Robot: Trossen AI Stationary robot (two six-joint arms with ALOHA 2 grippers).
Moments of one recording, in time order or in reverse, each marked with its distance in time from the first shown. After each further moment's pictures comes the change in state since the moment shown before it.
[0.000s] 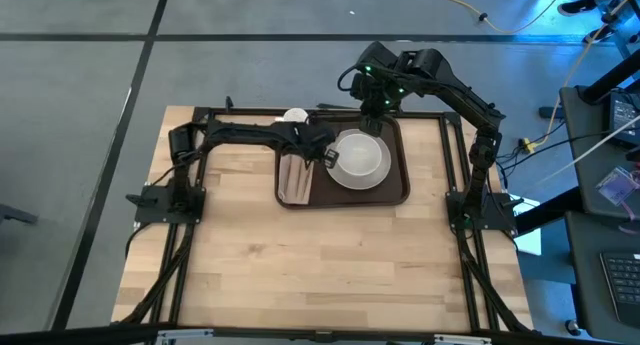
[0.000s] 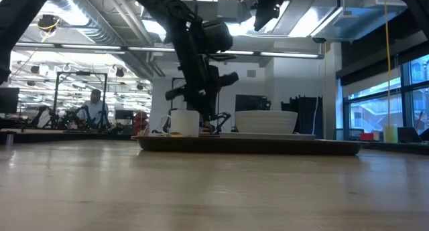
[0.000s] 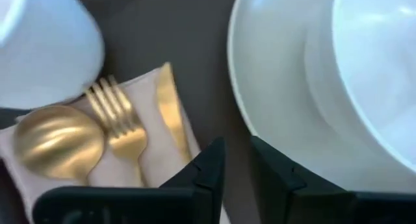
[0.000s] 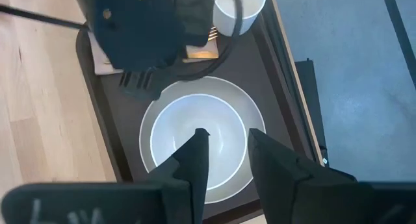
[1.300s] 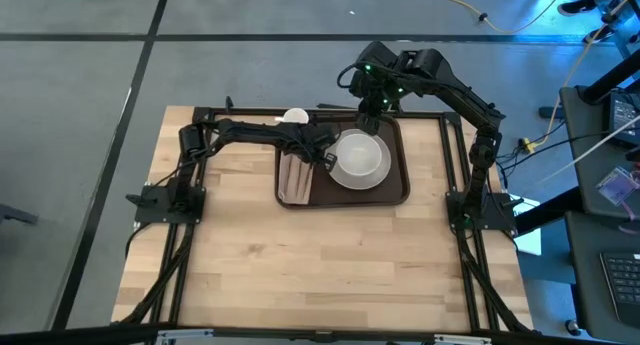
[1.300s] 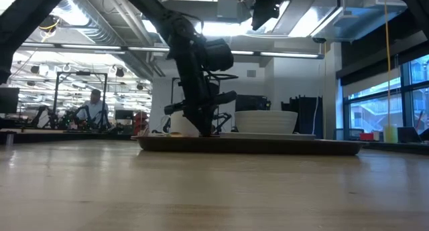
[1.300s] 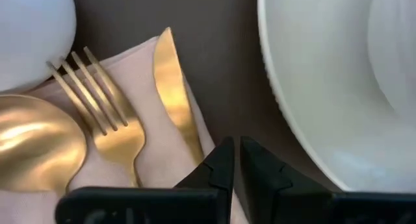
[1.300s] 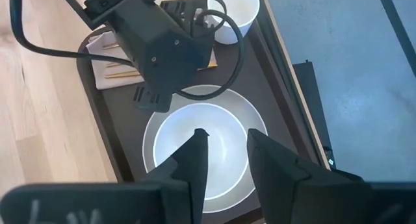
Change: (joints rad) left arm 0.034 0.095 0.000 0.008 0.086 0.033; right arm 0.001 0.000 0.000 0.028 0.000 0.059
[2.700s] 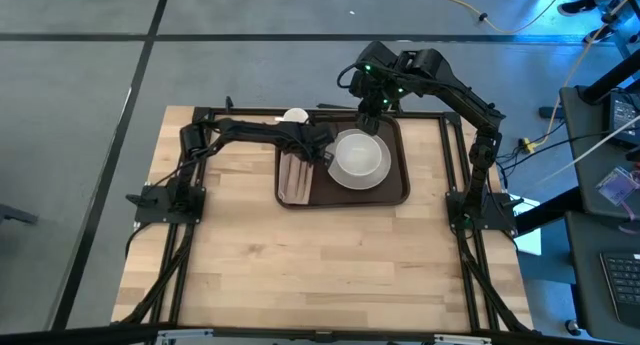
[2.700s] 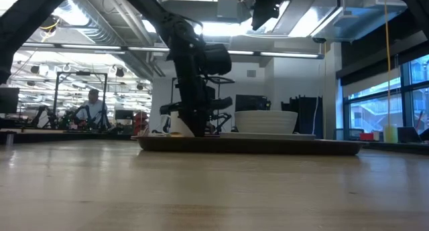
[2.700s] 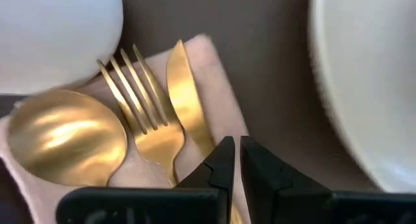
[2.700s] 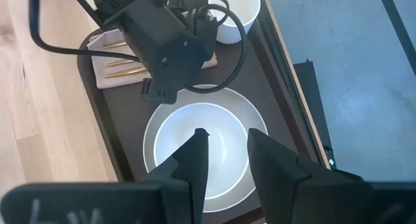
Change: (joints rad) left arm 0.013 0.010 0.000 -0.046 -0.060 -0.008; right arm 0.000 0.000 0.000 -0.001 0.000 -0.002
